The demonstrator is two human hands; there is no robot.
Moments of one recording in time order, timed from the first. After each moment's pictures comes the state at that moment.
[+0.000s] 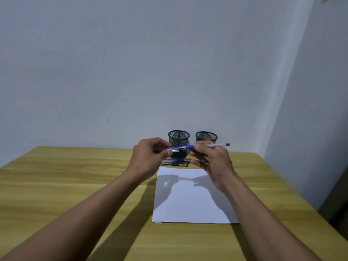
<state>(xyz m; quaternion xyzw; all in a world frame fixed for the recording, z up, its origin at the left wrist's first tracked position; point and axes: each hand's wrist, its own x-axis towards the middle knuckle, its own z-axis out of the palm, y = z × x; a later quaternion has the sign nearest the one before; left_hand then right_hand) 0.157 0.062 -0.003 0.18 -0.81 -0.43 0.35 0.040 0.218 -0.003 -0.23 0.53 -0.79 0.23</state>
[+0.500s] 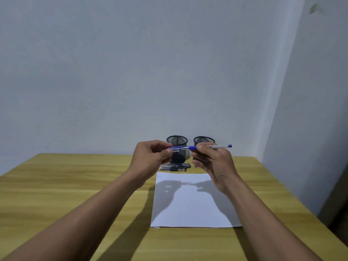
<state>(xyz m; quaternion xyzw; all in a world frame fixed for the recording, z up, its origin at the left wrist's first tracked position) 0.158 0.079 0.015 0.17 -0.69 -0.62 0.33 0.041 0.233 0.012 -0.22 0.50 -0.80 0.23</state>
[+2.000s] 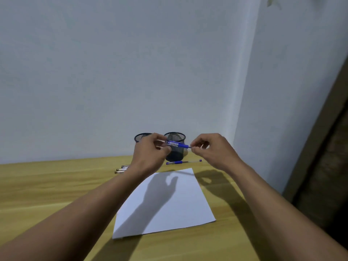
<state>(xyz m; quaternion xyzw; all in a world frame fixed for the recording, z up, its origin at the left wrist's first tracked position) 0.078 0.121 0.012 0.16 -0.83 -0.42 0.33 -0.042 0.296 0.018 -0.37 0.83 -0.42 -0.07</state>
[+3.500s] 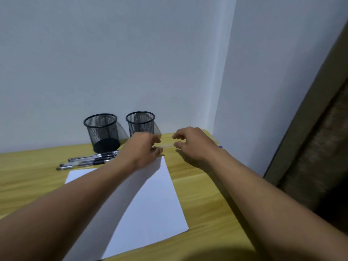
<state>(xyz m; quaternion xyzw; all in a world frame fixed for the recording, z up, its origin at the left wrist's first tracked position) -0.049 0.123 -0.059 0.06 -0.97 -0.13 0.19 -0.154 0.293 -0.052 -0.37 0.89 -0.25 -0.03</state>
